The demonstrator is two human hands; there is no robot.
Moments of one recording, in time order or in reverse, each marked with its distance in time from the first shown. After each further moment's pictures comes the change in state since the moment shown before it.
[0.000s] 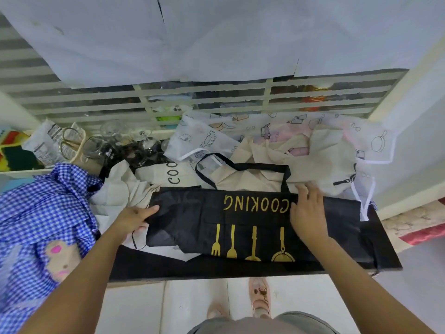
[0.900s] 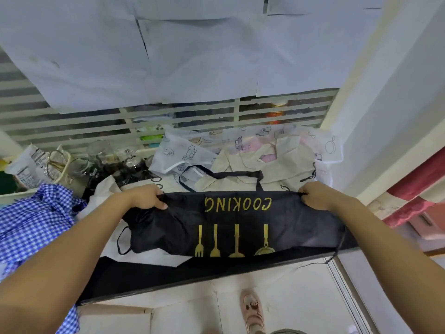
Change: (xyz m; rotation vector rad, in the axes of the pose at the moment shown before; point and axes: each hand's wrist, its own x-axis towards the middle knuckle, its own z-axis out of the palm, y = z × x) left_hand -0.043 0.122 0.009 0.912 -0.352 0.408; right_hand 0.018 0.048 -0.107 -0.081 -0.570 0.087
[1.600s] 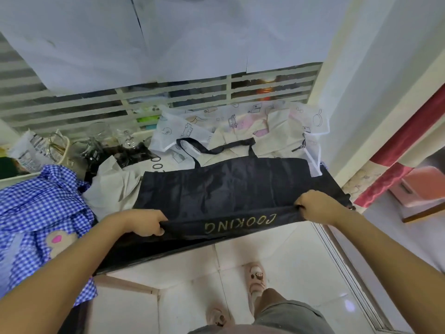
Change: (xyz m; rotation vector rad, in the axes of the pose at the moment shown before) left_hand -0.085 -0.017 0.092 0.258 -0.234 0.165; right_hand -0.102 -0.012 0.092 -0.211 0.120 -0.166
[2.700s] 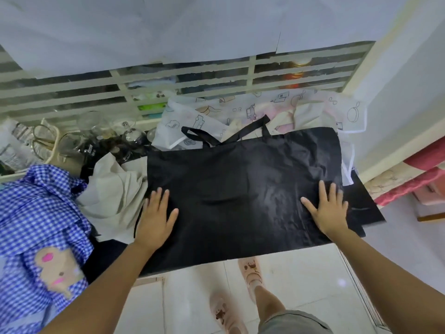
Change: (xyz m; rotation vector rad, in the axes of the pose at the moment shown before) left_hand 0.108 -0.058 0.045 -0.125 0.772 -0.132; right_hand 0.096 0.021 0.081 0.288 0.185 0.539
